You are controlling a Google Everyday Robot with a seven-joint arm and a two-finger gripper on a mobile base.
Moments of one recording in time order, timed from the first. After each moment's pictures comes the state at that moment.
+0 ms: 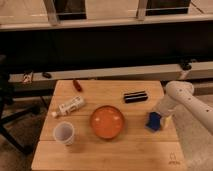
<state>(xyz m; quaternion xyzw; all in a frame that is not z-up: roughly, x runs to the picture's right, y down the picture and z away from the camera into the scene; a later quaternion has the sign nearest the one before) 0.316 0.234 0.854 -0.35 -0.21 -0.22 0.89</state>
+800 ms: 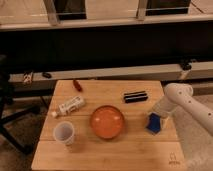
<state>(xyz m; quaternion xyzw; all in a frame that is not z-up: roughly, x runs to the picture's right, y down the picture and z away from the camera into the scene) 0.296 0.234 0.844 -0.31 -0.24 -0.29 0.88</state>
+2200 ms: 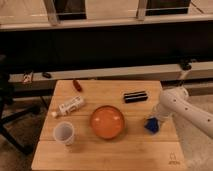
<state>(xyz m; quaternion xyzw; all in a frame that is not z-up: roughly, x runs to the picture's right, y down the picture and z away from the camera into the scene) 0.289 0.242 0.828 -0.30 -0.17 -0.33 0.88</state>
